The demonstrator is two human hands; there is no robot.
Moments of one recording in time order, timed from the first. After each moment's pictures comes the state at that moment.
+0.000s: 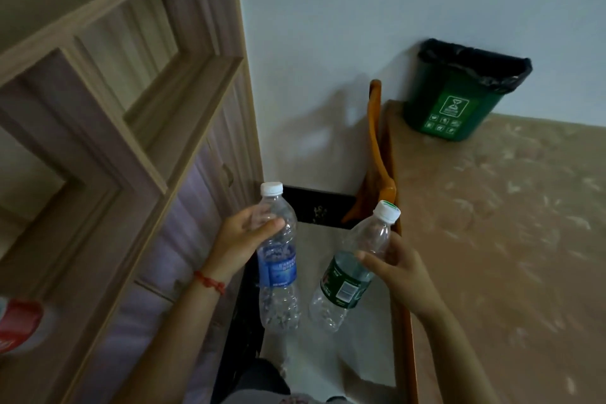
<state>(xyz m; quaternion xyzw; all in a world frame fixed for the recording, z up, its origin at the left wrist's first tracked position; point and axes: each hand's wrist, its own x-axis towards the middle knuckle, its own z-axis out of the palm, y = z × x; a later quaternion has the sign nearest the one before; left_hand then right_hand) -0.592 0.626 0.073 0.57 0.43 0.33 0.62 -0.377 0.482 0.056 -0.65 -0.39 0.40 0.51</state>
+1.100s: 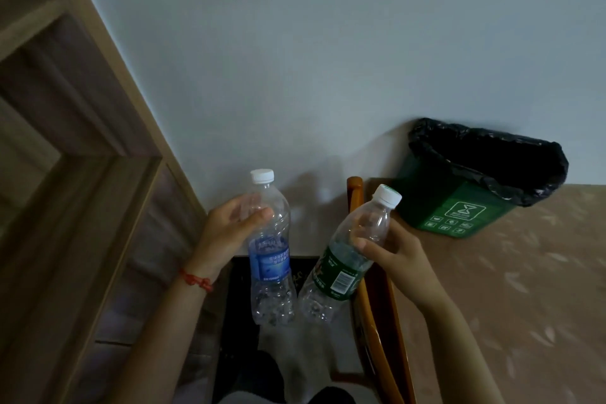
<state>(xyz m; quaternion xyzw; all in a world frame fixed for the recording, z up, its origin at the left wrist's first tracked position) -0.361 0.969 0.089 0.61 0.35 0.32 0.63 -0.163 0.790 0.092 -0.63 -0.38 0.38 0.56</state>
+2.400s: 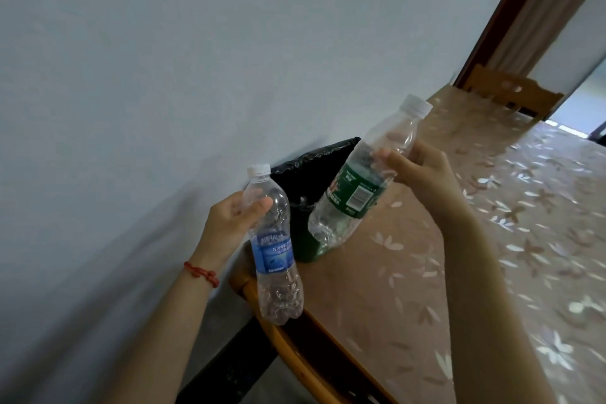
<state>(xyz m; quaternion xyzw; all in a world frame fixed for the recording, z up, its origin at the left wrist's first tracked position) -0.084 1.028 0.124 0.70 0.11 0.08 0.70 -0.020 0.769 0.215 -0.77 -0.15 -0.02 0.62</state>
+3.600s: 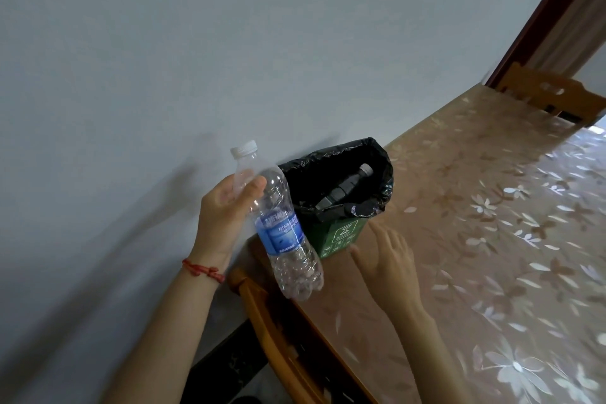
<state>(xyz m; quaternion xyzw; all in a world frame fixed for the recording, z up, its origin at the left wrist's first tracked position) -0.083 1.006 0.152 0.64 0.15 0.19 0.73 -0.059 0.770 0.082 -0.95 -0.10 -0.07 0.27</state>
